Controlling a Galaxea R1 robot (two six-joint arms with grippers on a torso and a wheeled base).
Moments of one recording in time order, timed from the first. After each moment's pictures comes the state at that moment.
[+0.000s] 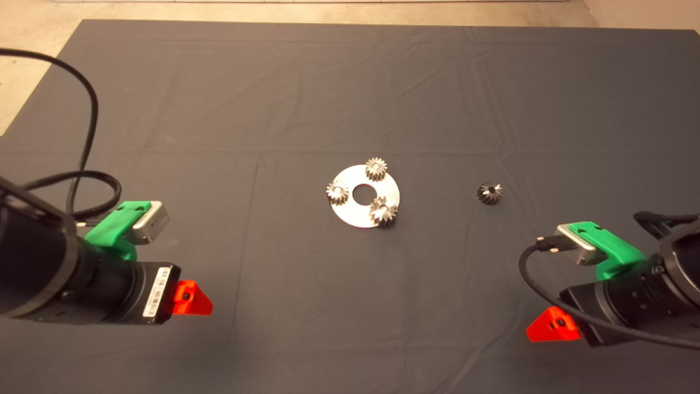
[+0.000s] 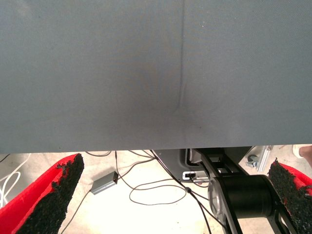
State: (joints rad) left arm -0.62 2.06 -0.38 0.08 1.50 -1.67; right arm 0.53 2.26 -0.35 0.01 -1.53 1.81
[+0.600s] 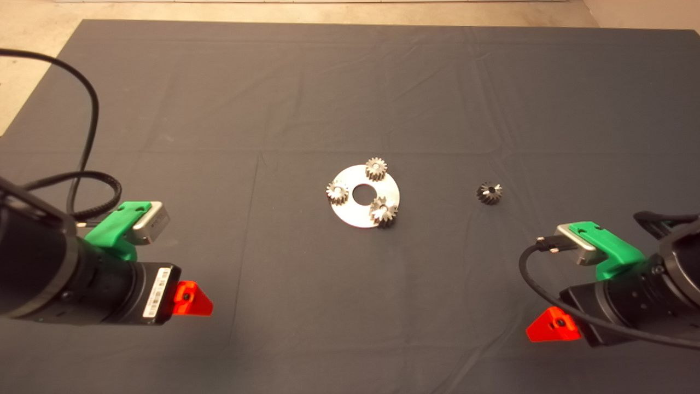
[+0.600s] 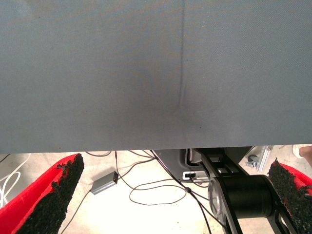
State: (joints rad) left arm -0.62 2.06 -0.38 0.08 1.50 -1.67; right arm 0.53 2.26 -0.35 0.01 -1.53 1.81
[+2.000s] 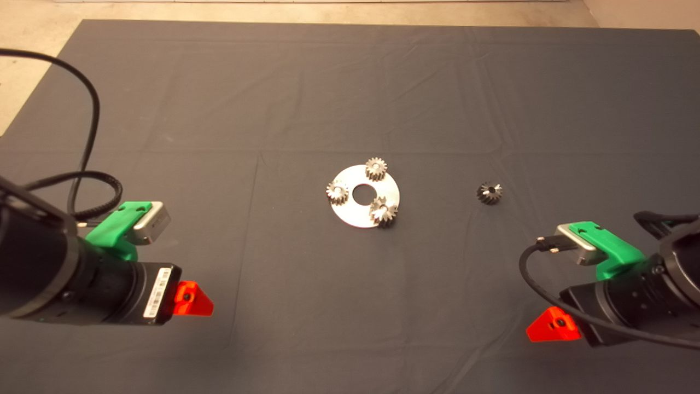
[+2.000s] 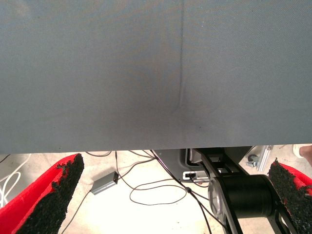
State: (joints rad) left arm -0.62 2.06 -0.38 0.08 1.50 -1.67; right arm 0.53 2.26 -0.35 0.01 -1.53 1.81
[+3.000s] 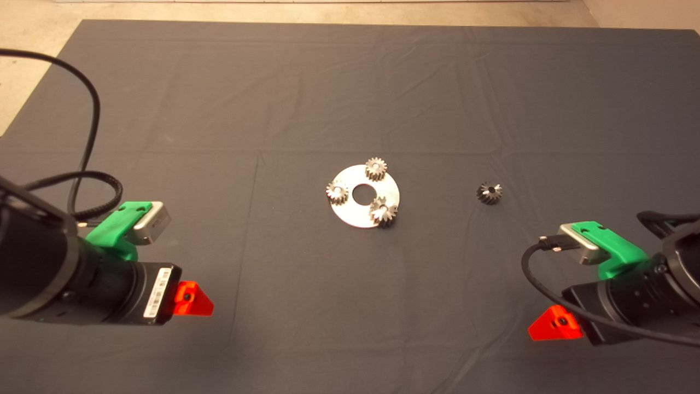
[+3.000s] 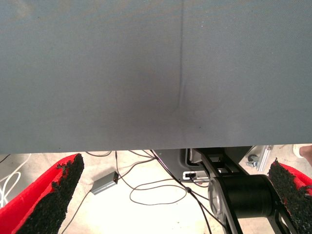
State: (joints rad) left arm -0.62 2.06 -0.38 0.08 1.50 -1.67; right arm 0.54 2.25 -0.35 0.01 -1.53 1.81
